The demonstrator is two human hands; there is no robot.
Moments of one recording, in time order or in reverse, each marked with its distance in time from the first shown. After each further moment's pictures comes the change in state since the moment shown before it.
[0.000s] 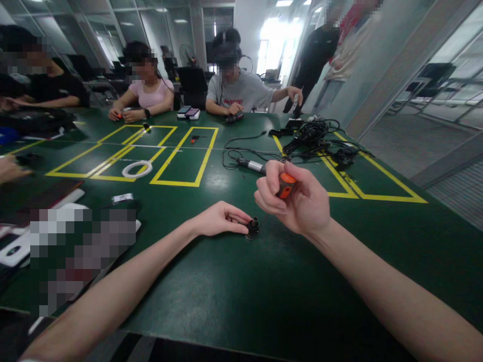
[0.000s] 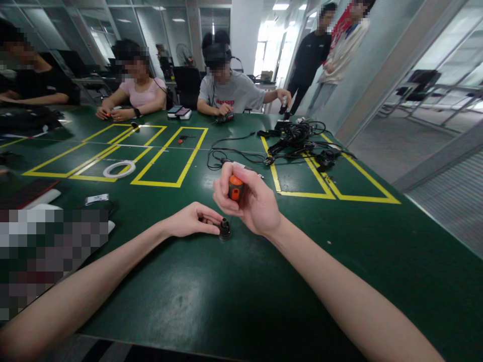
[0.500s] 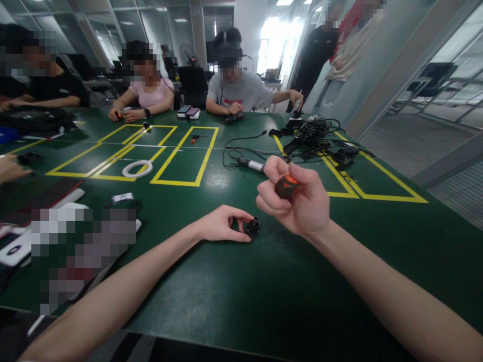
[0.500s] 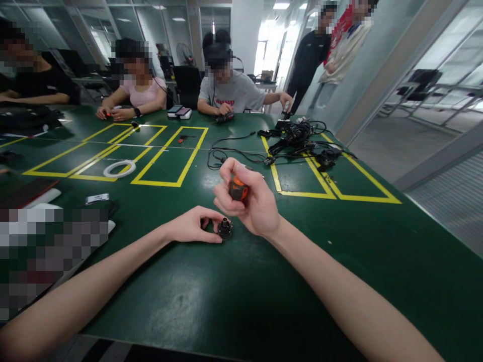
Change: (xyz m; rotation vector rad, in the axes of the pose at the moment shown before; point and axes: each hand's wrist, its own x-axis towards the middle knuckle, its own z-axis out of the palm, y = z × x) left_hand -0.004 0.013 0.010 0.310 0.012 0.055; right_hand -0.001 0.000 0.001 0.023 0.011 0.011
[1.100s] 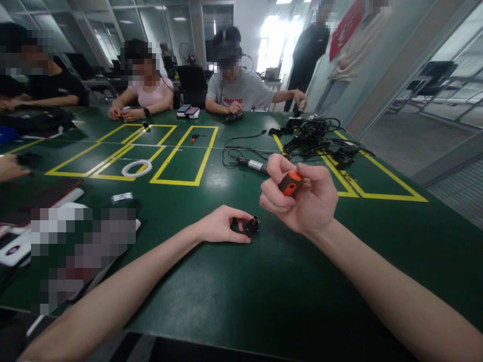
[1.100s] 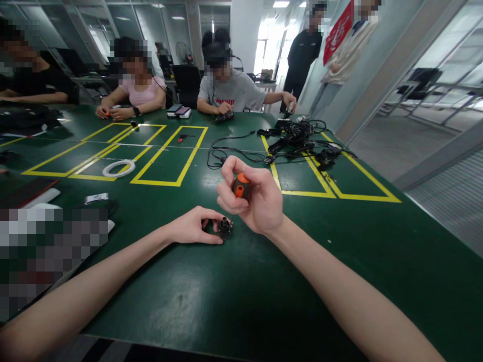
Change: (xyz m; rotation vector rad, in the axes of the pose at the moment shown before) left_hand -0.001 -0.003 0.003 0.091 0.027 0.062; right_hand 0.000 -0.003 -0.003 0.003 -0.003 0.004
